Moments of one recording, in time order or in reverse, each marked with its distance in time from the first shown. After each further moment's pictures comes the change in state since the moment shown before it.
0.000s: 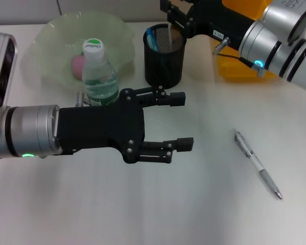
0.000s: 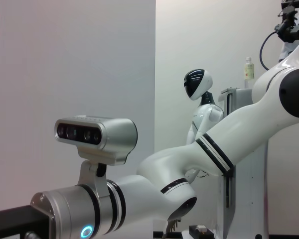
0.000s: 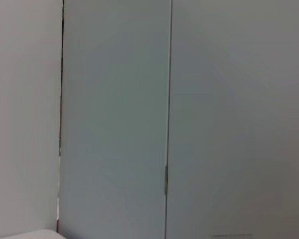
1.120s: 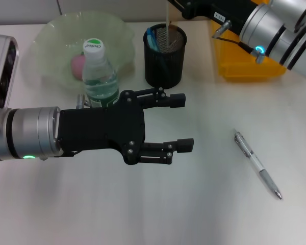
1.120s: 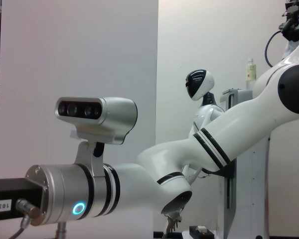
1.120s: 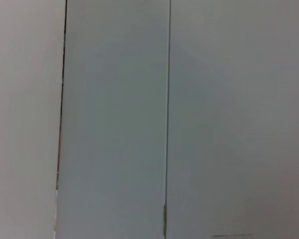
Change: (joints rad) left arm 0.000 -0.003 0.000 -0.013 0.000 -0.004 -0.001; right arm 0.025 0.000 0.061 -0.007 0.006 -0.050 -0.009
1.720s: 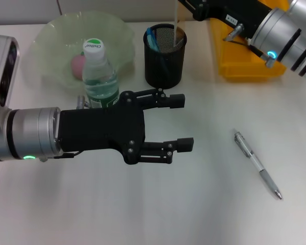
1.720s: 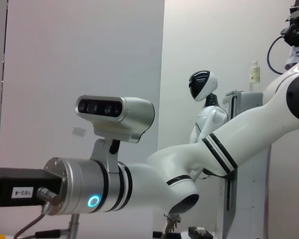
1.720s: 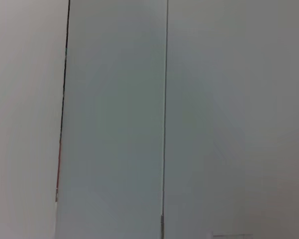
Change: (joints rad) left arm 0.003 -0.001 0.000 0.000 0.000 -0.004 -0.021; right arm -0.060 -0.001 0.006 -0.040 0.002 -0.061 0.001
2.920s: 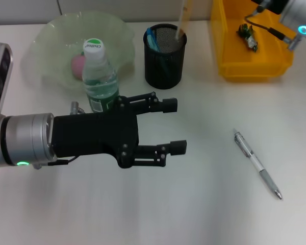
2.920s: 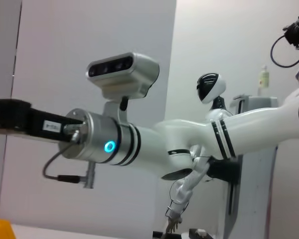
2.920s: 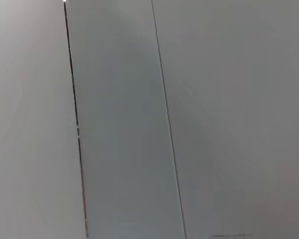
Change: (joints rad) left arm 0.031 0.002 -0.007 0.004 0.004 0.007 -0.033; right arm -0.112 -0.005 -0.001 -0.336 -0.156 -0.010 0.447
